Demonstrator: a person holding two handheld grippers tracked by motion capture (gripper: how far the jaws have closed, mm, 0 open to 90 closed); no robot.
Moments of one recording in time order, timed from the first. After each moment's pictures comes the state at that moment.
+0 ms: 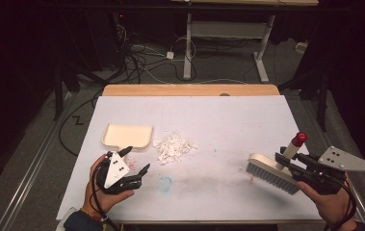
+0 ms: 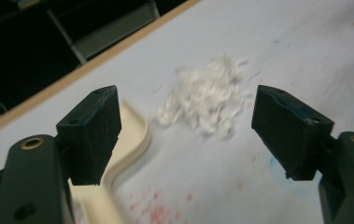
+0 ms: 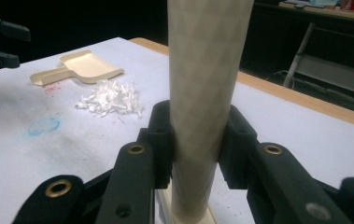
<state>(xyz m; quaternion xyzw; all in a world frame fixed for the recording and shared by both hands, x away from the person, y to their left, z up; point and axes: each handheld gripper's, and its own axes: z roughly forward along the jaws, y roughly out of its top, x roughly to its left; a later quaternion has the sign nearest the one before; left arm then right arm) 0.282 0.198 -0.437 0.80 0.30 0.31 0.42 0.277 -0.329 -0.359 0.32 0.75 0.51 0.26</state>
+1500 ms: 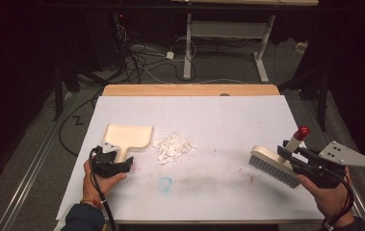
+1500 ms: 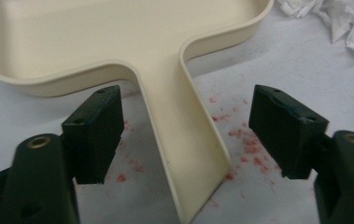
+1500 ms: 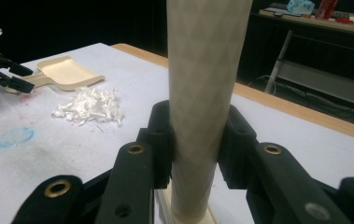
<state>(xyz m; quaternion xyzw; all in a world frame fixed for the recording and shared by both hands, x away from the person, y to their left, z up) 0.357 0.229 -0.483 0.77 0.53 0.20 0.30 0.287 -0.332 -0.357 0.33 0.74 0.51 0.29</state>
